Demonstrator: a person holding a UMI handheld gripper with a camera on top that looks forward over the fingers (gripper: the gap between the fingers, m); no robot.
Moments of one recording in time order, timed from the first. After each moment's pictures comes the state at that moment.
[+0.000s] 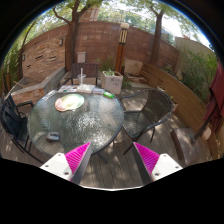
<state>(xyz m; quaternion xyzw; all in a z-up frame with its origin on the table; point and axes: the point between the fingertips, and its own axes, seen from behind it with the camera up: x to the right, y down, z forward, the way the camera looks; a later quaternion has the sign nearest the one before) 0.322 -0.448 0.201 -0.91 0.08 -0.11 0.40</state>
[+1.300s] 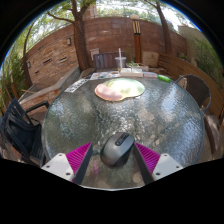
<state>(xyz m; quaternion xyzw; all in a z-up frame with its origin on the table) 0.021 -0.232 -0.014 -0.91 0.10 0.00 0.41</state>
